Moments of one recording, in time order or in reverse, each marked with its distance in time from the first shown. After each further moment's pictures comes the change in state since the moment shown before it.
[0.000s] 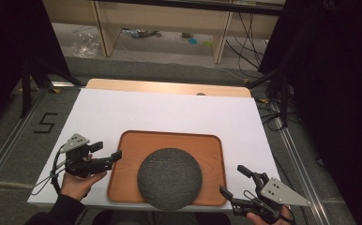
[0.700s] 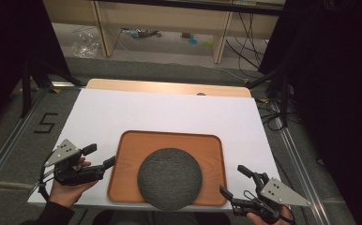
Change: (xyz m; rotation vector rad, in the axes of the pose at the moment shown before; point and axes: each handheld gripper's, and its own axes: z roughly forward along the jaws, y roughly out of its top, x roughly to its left) left arm -0.002 -0.007 -0.028 -0.063 -0.046 0.105; right arm 0.000 0.000 0.000 0.001 0.001 -0.003
